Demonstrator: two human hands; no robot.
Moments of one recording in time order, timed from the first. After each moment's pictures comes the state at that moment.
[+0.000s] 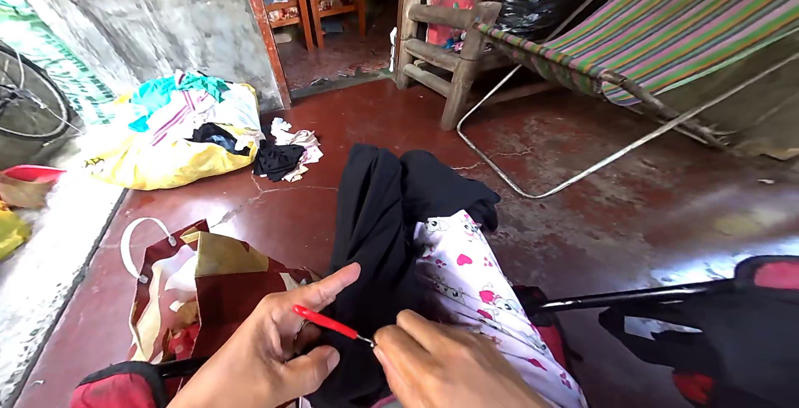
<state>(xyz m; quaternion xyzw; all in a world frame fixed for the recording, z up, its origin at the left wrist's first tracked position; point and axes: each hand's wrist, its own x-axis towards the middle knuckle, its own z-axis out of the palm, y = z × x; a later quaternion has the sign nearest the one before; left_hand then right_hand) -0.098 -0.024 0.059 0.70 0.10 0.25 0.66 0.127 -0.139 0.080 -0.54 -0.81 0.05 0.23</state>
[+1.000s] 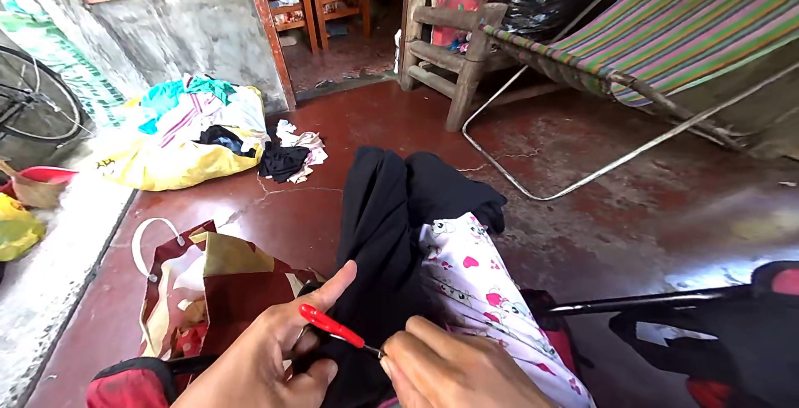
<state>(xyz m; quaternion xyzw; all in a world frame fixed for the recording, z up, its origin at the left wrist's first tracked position) -0.107 -0.033 0.069 0.77 0.16 0.23 0.57 0.129 -0.144 0.096 -0.53 -0.80 0.13 0.24</state>
